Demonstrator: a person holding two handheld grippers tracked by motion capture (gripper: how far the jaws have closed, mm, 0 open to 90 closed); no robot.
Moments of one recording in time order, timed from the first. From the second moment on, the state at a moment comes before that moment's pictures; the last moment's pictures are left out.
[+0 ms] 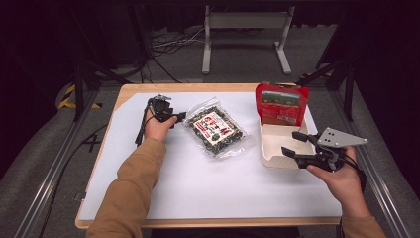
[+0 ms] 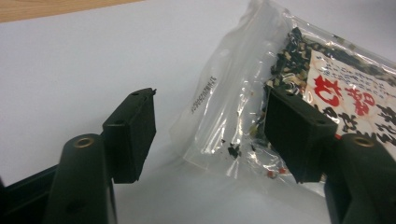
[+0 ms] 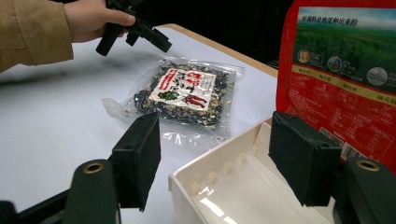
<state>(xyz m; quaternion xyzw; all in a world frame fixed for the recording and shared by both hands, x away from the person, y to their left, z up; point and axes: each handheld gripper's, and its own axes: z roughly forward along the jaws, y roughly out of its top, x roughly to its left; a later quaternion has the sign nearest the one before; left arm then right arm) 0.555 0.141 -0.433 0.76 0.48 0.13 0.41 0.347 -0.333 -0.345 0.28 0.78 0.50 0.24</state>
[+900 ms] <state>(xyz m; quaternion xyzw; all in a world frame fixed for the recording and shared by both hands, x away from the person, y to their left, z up) 0.571 0.146 -0.451 0.76 0.49 0.07 0.42 0.349 -0.326 -0.352 0.28 0.79 0.49 0.23</state>
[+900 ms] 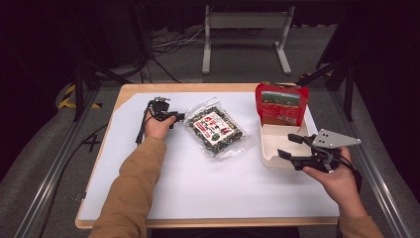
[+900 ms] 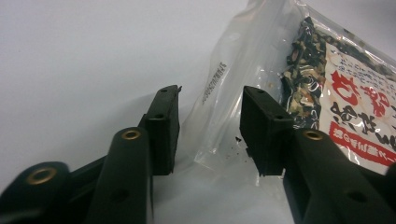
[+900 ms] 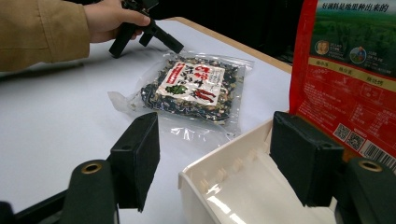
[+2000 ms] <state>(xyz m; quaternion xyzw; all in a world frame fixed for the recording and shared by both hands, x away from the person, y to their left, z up) 0.553 0.151 -0.422 0.77 0.46 0.10 0.42 0.351 -0.320 -0.354 0.27 0.79 0.50 0.22</state>
